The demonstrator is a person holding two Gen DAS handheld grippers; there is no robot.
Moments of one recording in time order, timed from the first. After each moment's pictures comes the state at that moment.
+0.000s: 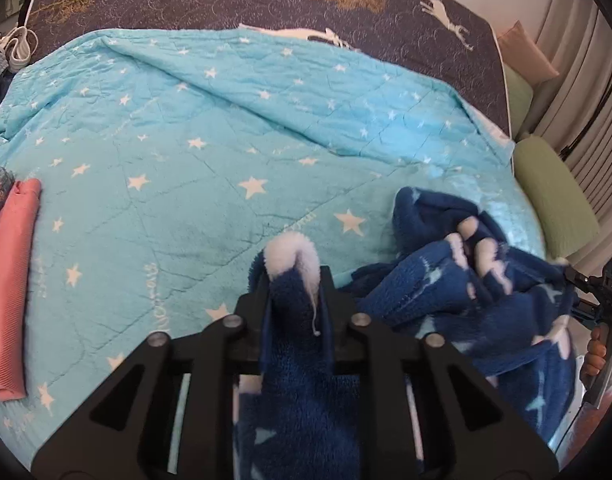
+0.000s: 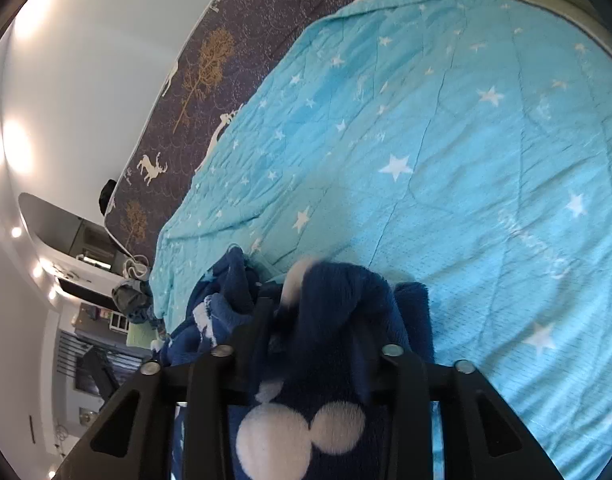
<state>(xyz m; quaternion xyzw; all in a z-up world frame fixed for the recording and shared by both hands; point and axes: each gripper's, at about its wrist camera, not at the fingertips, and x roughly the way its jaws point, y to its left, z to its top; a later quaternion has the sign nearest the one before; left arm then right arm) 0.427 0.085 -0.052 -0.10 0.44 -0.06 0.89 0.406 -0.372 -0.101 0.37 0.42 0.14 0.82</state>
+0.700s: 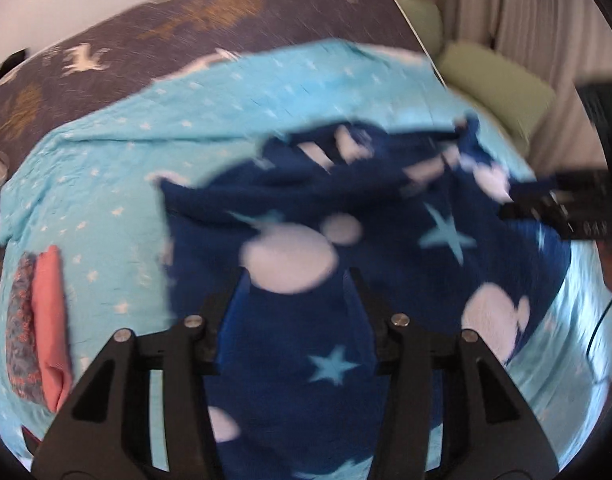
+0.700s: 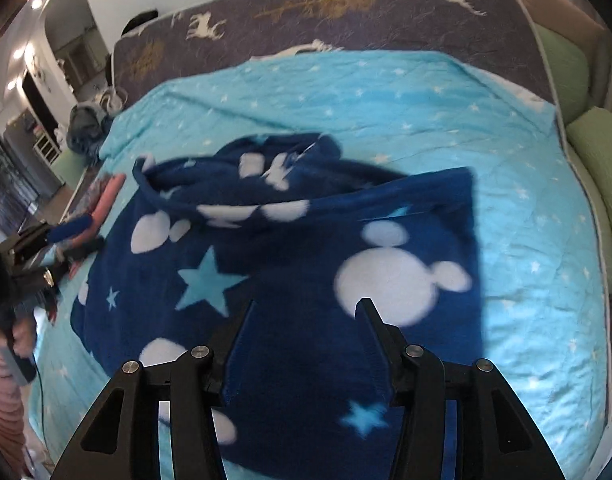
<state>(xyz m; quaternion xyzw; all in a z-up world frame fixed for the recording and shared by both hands) 0.312 -0.013 -0.021 0.11 0.42 -0.15 0.89 0.317 -0.217 -0.053 0.00 0.46 0.15 0.88</state>
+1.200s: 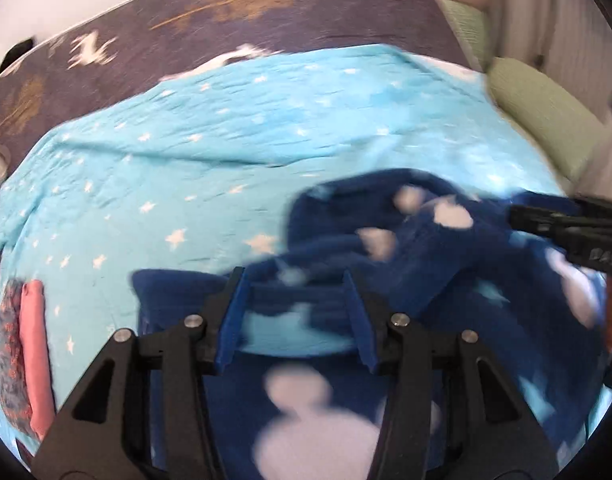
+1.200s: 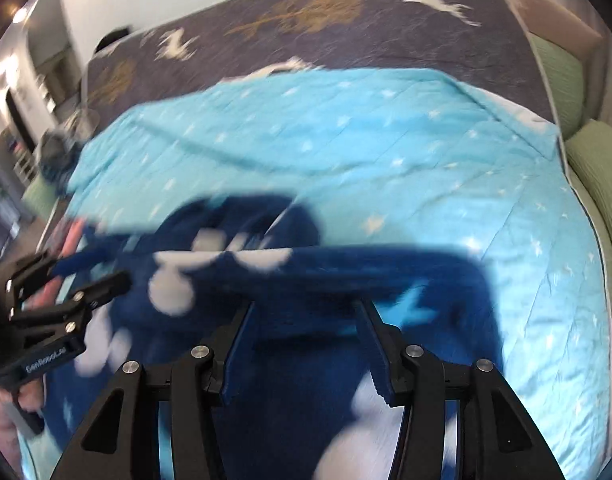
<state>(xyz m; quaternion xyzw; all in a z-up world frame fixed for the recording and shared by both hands) 0.447 -0.022 -0.049 0.07 0.42 -0.08 0.90 0.440 -0.225 -0.060 0.05 0.42 0.08 0.90</state>
